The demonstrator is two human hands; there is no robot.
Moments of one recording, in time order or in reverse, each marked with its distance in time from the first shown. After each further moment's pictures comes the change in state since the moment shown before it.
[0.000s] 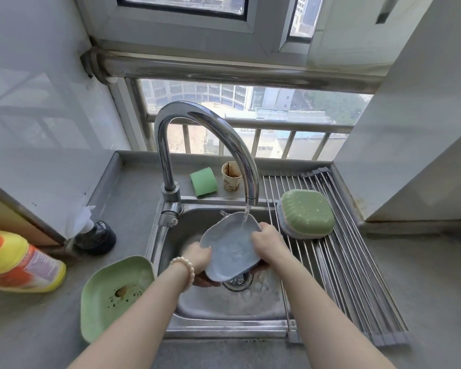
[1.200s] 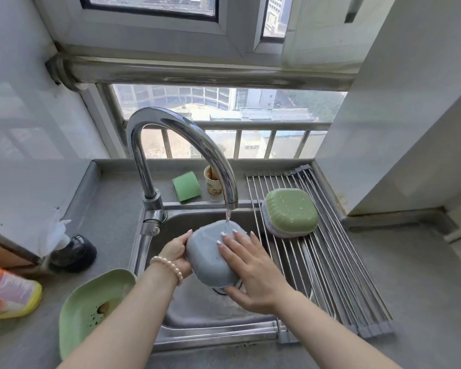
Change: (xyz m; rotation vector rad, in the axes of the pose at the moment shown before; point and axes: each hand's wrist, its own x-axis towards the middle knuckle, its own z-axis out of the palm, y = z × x) left_hand 0.028 0.019 -0.002 -0.821 -0.293 -0.242; right_hand -0.017 0.074 -0.003 -0.842 0.080 -1.051
